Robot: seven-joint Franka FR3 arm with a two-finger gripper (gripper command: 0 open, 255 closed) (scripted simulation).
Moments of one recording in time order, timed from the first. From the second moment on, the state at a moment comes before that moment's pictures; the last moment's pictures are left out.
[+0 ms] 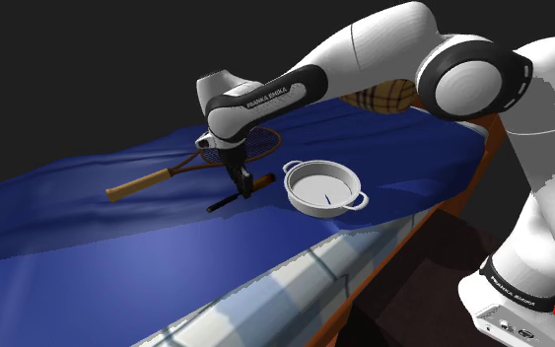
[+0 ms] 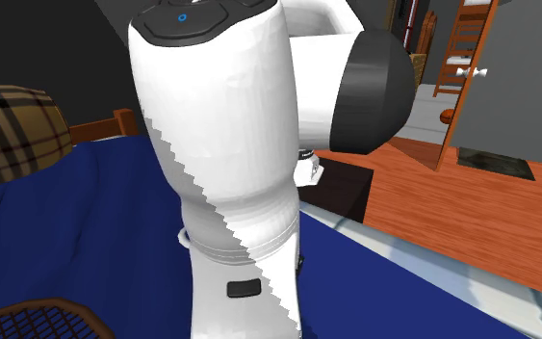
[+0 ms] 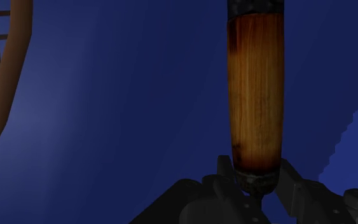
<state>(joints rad) 0.33 0.68 0.12 -1.35 -0.03 1.87 -1.01</state>
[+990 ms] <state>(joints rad) 0.33 0.66 0.12 -1.31 -0.02 1.81 -1.01</state>
